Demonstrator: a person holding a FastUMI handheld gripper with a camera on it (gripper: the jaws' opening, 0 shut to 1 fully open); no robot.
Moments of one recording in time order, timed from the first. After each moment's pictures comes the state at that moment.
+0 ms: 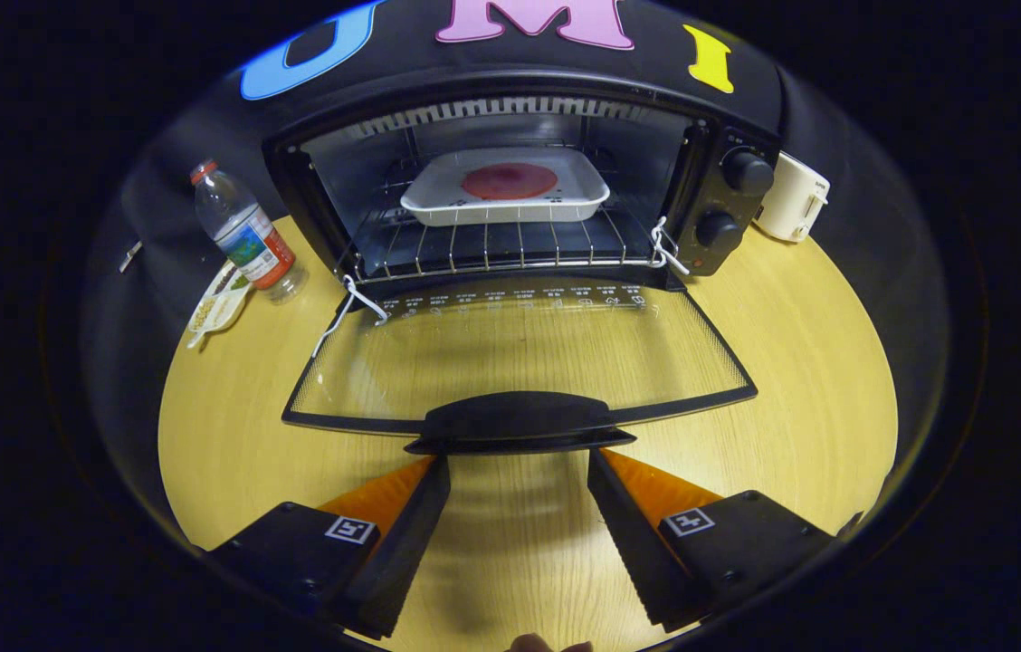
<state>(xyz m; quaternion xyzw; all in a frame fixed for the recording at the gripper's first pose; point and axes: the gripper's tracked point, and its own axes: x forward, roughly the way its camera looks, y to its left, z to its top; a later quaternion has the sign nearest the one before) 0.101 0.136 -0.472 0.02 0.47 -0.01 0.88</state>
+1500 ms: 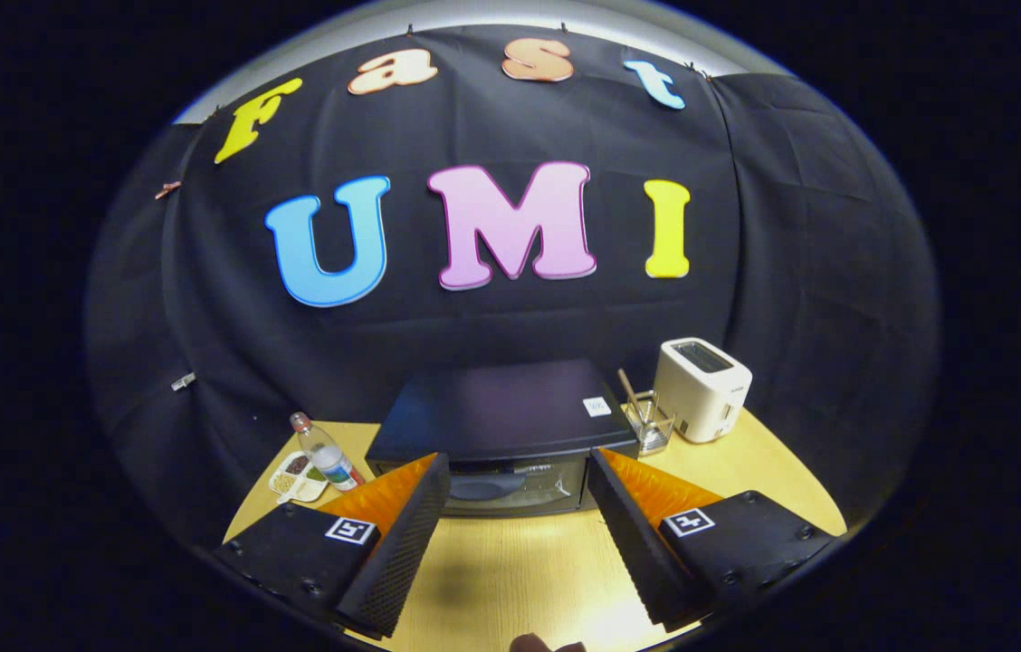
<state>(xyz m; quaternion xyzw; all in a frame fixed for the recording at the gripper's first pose) 0.145 0.083 -0.165 0.04 0.15 0.01 0.99</state>
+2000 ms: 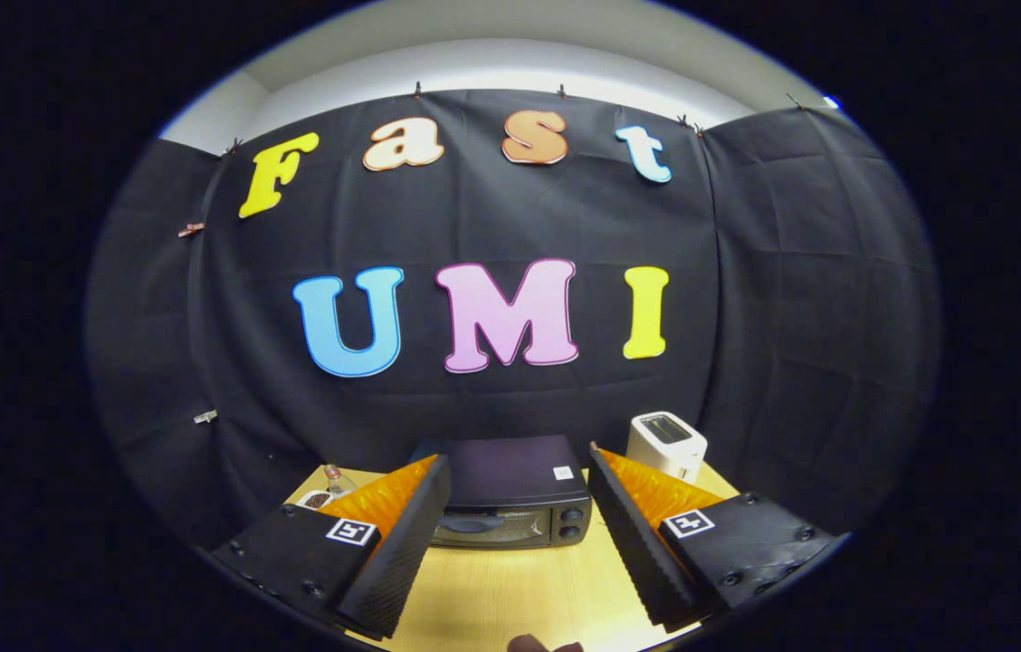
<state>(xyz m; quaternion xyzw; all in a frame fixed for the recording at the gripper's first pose) 0.072 0.044 -0.041 0.03 0.06 0.01 1.00</state>
